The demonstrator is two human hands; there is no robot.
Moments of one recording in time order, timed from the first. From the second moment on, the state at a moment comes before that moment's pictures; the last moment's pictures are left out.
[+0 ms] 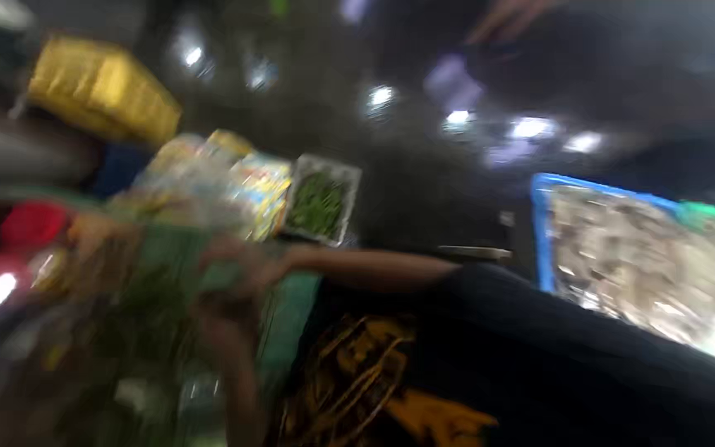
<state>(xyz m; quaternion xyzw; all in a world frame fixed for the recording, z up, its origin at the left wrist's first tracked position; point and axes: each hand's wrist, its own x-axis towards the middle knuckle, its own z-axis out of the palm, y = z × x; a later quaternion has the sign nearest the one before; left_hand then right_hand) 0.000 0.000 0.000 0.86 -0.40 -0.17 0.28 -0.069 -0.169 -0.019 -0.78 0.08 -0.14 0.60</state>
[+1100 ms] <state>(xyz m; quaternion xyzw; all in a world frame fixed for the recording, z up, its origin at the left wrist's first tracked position) 0.067 0.059 -0.129 0.97 0.16 -0.17 0.12 -0.080 -0.303 -0.173 -0.74 0.17 0.48 0.44</state>
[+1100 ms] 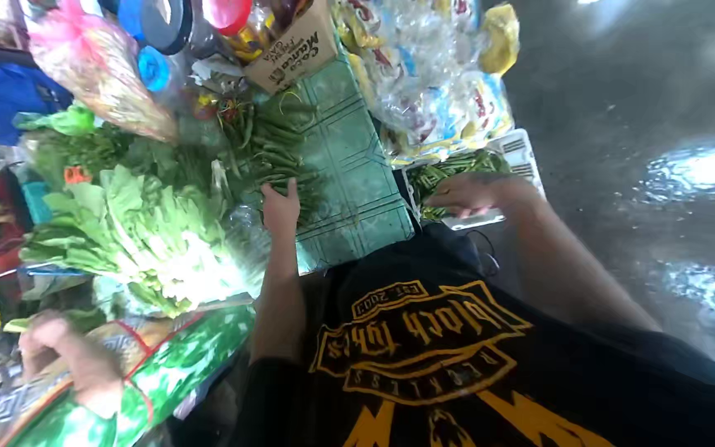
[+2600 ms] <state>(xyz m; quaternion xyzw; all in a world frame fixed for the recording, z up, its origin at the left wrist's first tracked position) 0.076 0.136 -0.099 0.72 0.13 -0.24 0.64 0.067 -0.098 -0.119 -0.89 -0.22 0.09 0.39</state>
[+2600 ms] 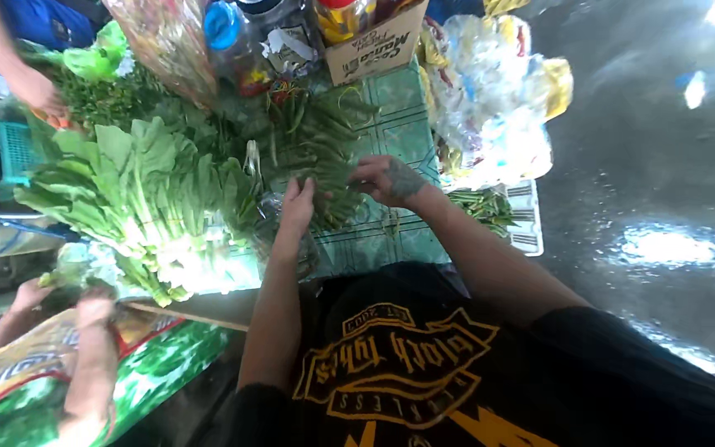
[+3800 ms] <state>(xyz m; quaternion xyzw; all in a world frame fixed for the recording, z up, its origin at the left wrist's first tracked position) 0.044 0.076 -0.127 0.59 0.03 -0.17 0.79 -0.005 -0.111 -0.136 -0.76 0.04 0.11 0.64</state>
